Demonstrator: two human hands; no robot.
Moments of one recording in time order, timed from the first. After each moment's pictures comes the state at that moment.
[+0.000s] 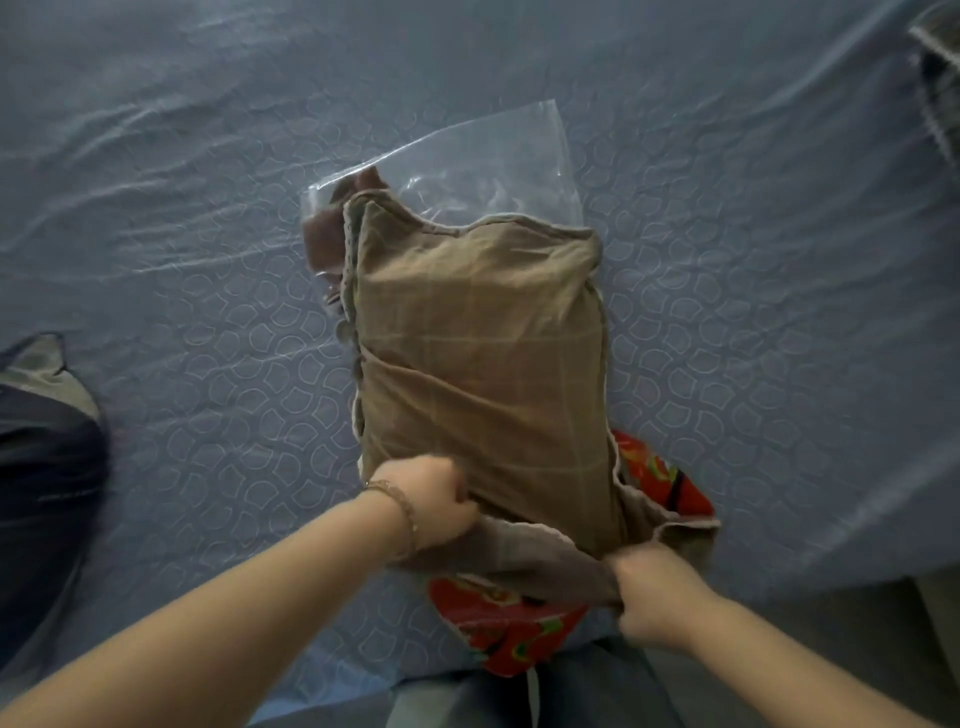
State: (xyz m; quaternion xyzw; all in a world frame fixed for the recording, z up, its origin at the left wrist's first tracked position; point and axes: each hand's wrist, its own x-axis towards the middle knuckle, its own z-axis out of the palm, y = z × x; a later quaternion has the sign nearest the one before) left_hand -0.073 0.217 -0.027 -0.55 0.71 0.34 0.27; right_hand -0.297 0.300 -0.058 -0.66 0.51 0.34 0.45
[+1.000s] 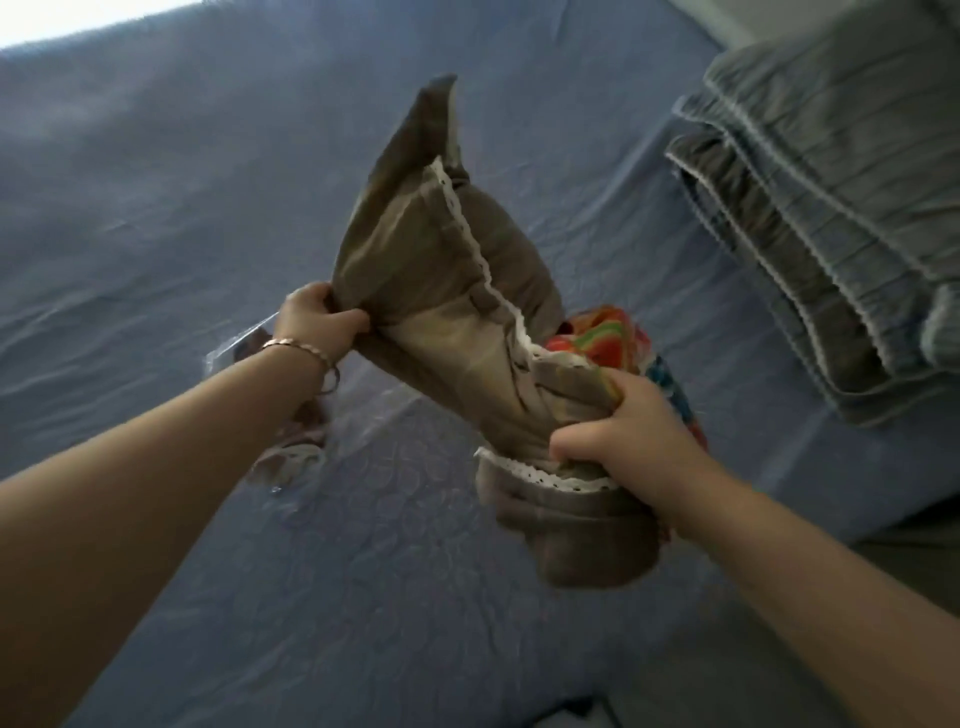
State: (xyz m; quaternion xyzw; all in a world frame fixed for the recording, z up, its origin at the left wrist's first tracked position) left_hand -0.177 0.022 0.090 -0.71 0.55 0.39 -0.22; right_hand -0.388 0.179 0.133 -0.42 0.67 -0.35 0.51
